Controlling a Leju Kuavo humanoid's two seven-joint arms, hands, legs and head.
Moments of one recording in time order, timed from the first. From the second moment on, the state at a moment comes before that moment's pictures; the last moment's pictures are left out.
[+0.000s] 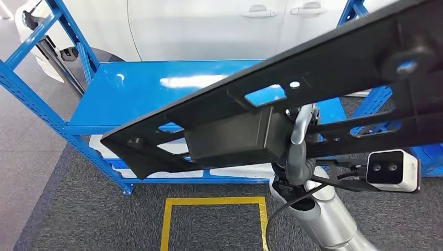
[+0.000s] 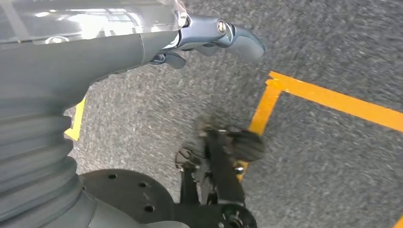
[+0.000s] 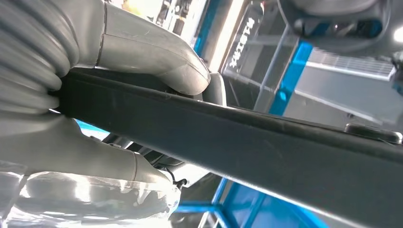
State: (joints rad) left arm -0.09 -0.08 1.18 -0.22 -0.74 0.03 -0.27; right arm -0.49 -0.11 0.54 -1.89 -0.43 0.32 -0.69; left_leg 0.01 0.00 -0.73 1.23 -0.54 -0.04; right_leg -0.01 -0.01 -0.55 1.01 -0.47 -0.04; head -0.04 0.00
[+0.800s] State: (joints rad) left arm -0.09 -0.08 1.20 -0.22 -0.72 0.05 -0.27; right arm -0.57 -0.29 0.64 -1.88 -0.55 0.16 -0.70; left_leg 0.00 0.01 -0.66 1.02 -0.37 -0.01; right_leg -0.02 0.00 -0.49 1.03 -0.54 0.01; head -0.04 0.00
